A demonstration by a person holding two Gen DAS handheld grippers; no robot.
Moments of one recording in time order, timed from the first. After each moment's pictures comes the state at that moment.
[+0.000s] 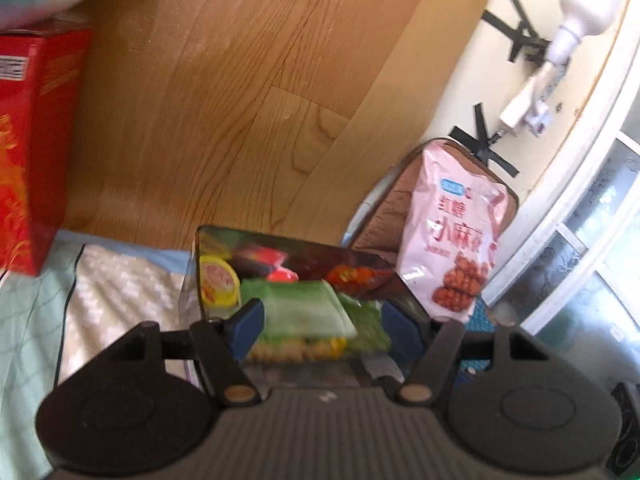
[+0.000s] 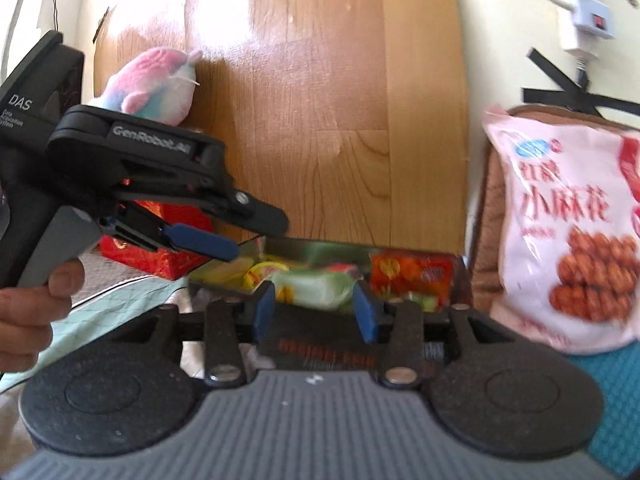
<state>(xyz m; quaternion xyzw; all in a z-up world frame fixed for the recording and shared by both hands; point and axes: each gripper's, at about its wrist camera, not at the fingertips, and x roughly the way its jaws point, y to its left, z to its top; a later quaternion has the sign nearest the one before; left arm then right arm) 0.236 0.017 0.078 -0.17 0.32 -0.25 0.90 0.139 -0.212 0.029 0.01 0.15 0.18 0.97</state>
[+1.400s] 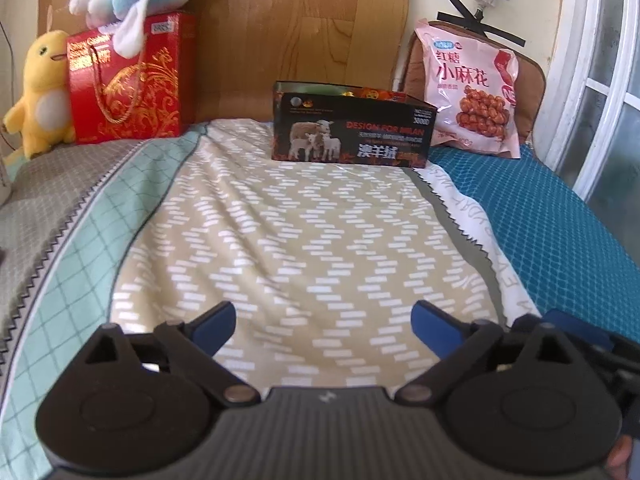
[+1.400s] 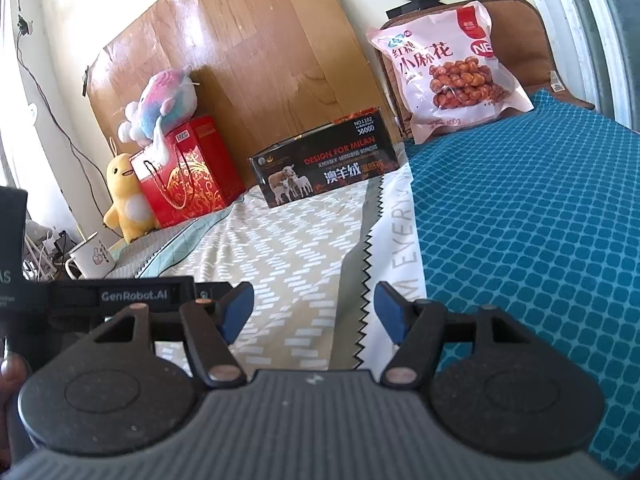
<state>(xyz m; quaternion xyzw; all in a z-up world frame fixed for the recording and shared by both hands) -0.020 -0.020 0.015 -0.02 0.34 -0.09 0.94 -0.069 -0.233 -0.011 0.18 0.22 0.13 0.95</state>
